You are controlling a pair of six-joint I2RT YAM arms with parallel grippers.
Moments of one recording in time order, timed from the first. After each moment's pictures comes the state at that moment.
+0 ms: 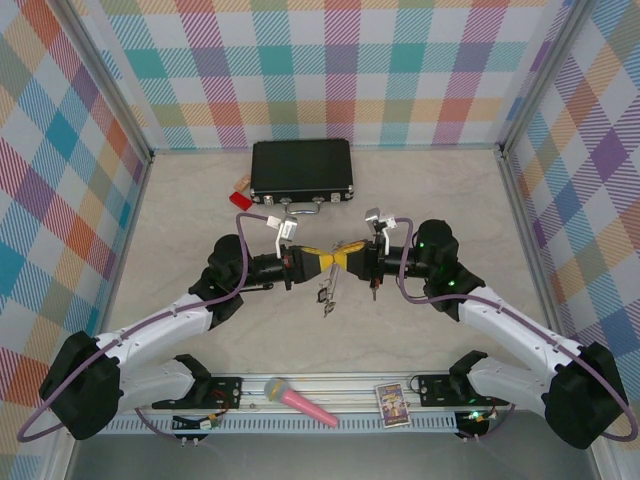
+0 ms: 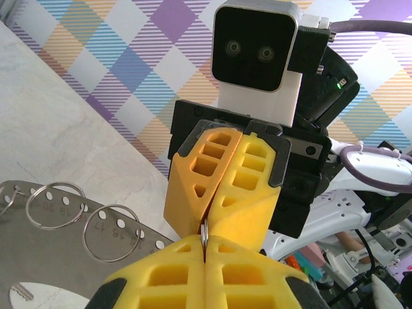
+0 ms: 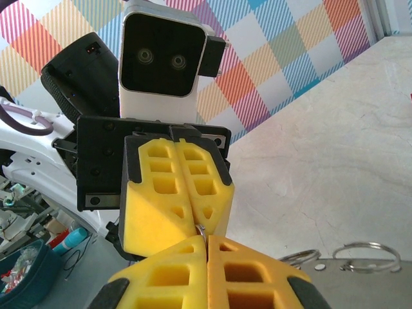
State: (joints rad) left arm -0.67 1.11 0.58 0.57 0.71 -0.77; right arm 0.60 1.05 0.65 0.30 -0.80 0.47
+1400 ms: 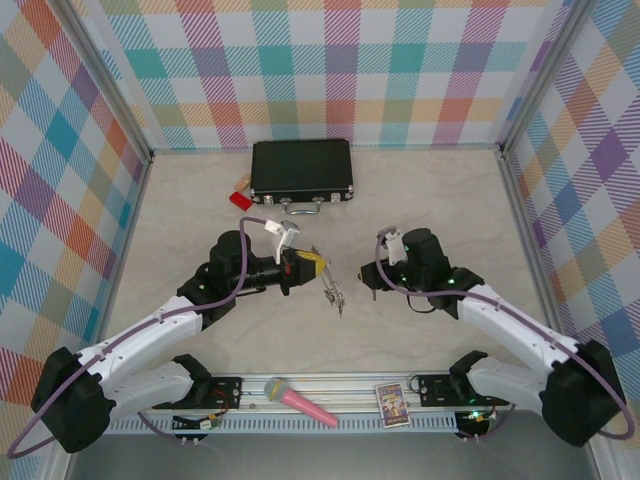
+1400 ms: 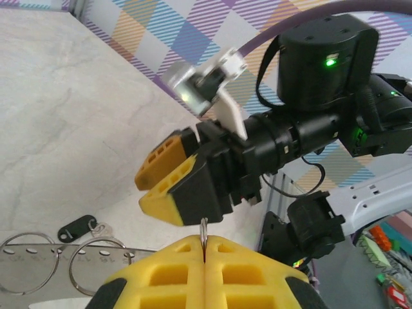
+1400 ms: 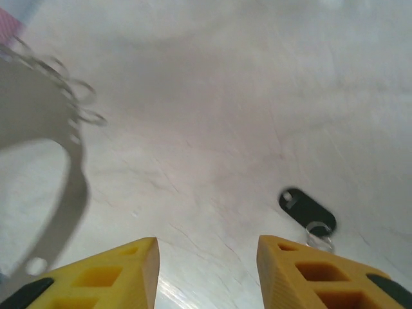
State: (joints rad) left arm -0.67 1.02 0.64 0.16 0.59 -0.43; right arm 0.59 1.09 0.65 -0.30 -0.25 0.30
